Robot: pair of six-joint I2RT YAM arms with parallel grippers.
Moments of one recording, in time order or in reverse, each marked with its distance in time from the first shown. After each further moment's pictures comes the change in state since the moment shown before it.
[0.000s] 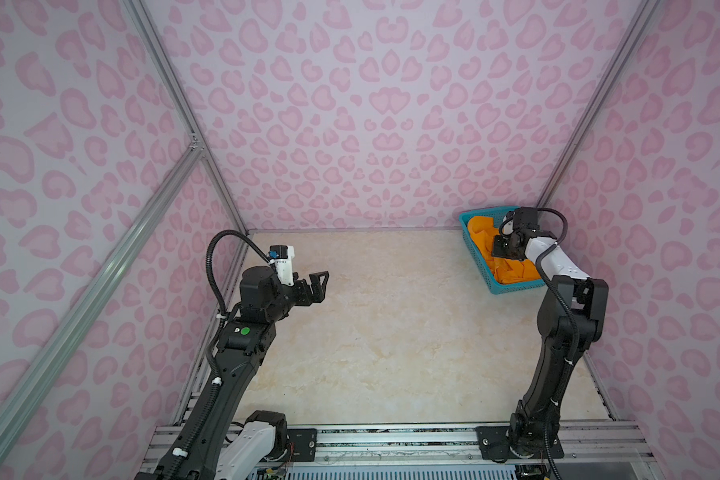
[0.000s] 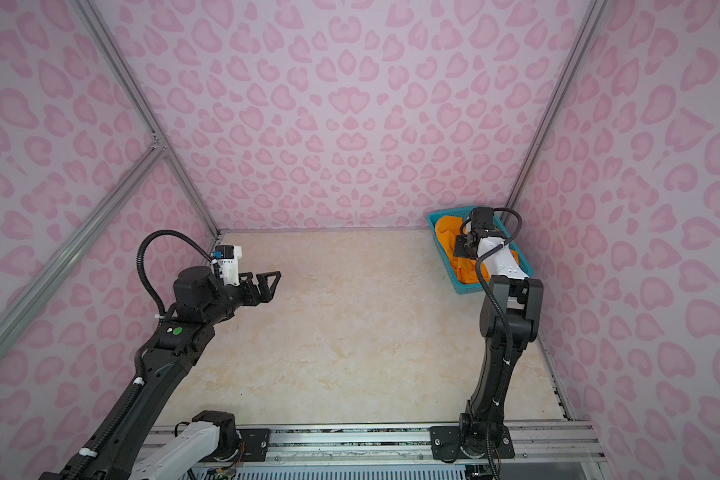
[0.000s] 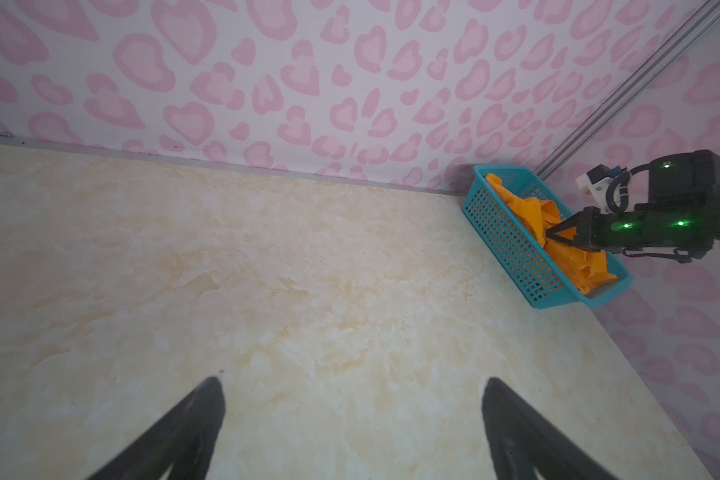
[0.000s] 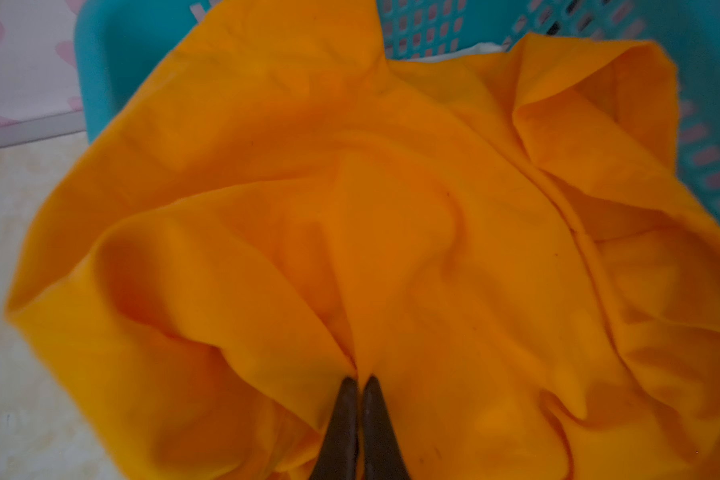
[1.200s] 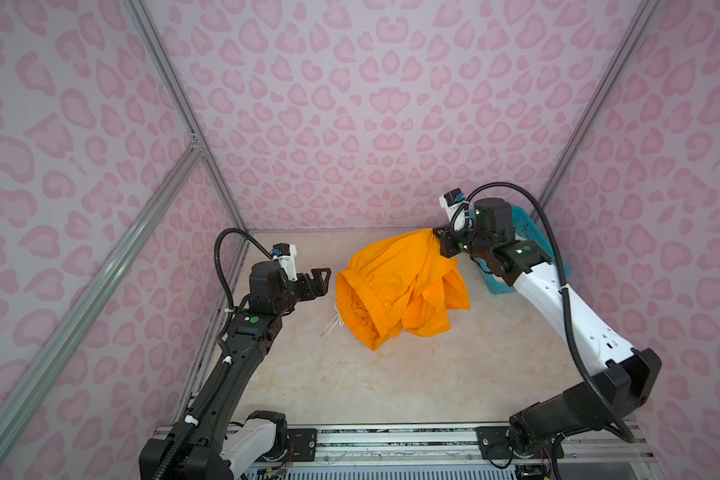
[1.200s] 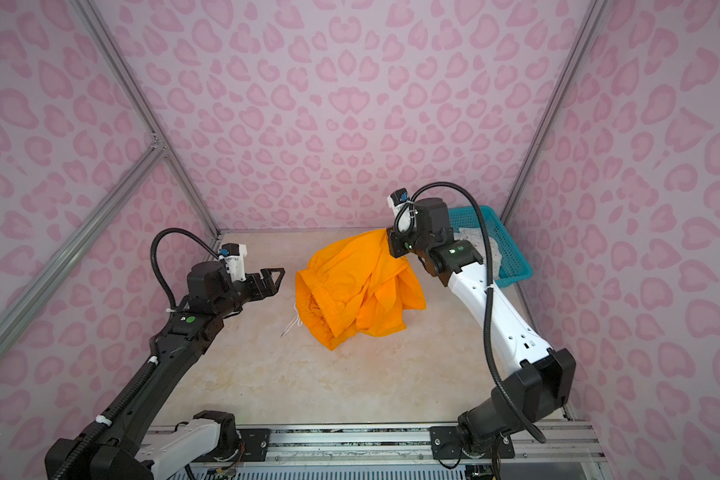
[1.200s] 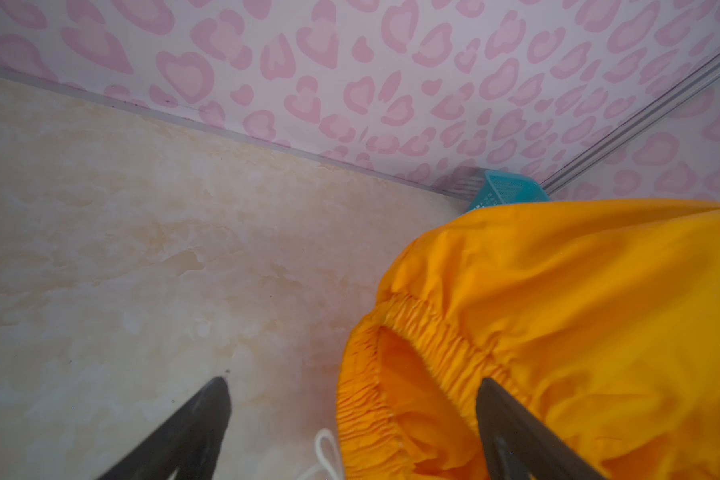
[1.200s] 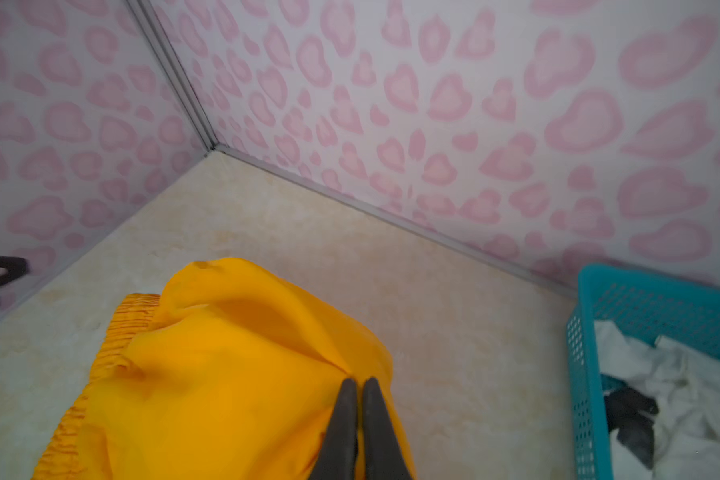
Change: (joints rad) left arm 0.000 0.101 0.000 0.063 0.005 -0.116; right arm 0.504 -0.484 -0.225 0.066 -0.104 -0.038
